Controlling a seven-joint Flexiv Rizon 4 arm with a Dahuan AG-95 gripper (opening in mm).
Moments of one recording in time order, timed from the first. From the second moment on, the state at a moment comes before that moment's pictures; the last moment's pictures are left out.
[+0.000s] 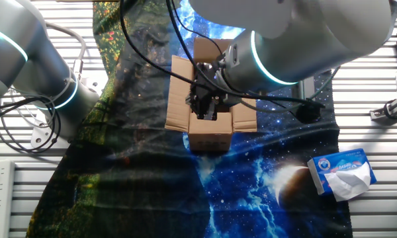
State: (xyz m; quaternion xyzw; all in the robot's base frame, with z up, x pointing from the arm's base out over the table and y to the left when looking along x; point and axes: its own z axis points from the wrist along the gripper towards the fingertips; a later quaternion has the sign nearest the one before) arm 0.348 -0.059 0.199 0.02 -0.98 -0.10 0.19
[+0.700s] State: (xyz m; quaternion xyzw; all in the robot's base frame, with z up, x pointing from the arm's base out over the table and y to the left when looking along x) arm 0.347 -0.049 0.193 0.01 -0.99 -0.09 0.15
